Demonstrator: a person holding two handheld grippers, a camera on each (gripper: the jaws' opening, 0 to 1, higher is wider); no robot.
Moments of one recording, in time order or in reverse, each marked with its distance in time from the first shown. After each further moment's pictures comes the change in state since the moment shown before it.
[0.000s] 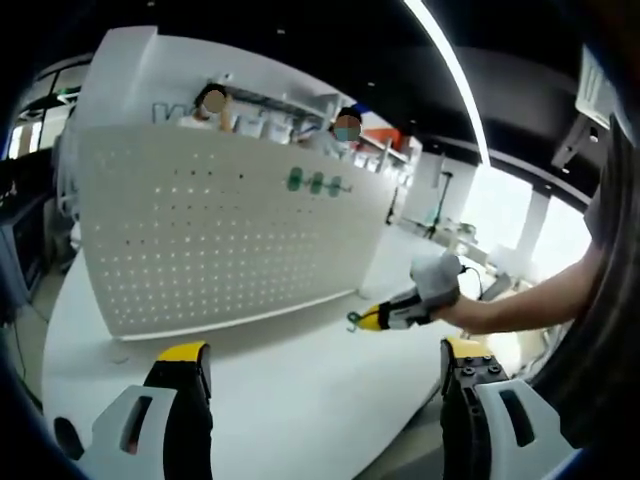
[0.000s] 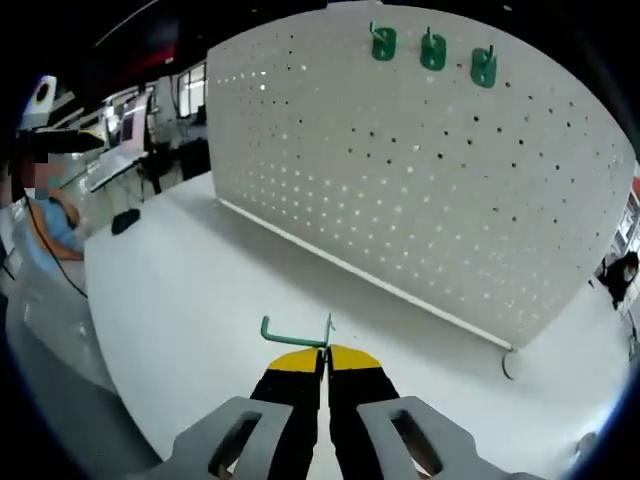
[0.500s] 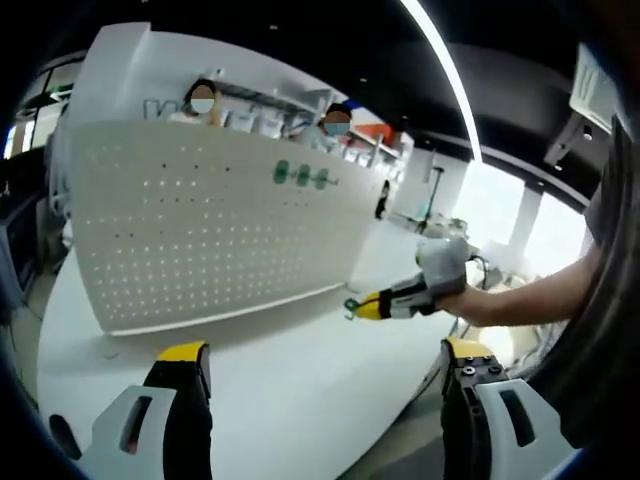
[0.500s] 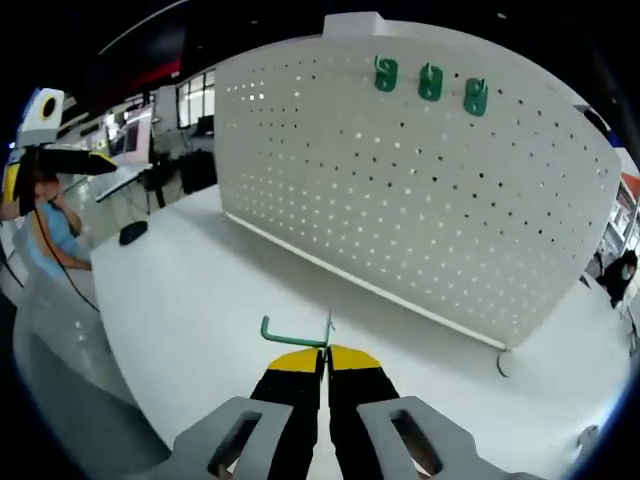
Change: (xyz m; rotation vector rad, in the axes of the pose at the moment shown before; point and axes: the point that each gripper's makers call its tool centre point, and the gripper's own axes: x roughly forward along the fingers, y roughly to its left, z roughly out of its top) left arm -0.001 -0.013 -0.009 0.009 0.022 -0.038; right arm -0.022 0.011 0.006 0.018 -0.041 -0.007
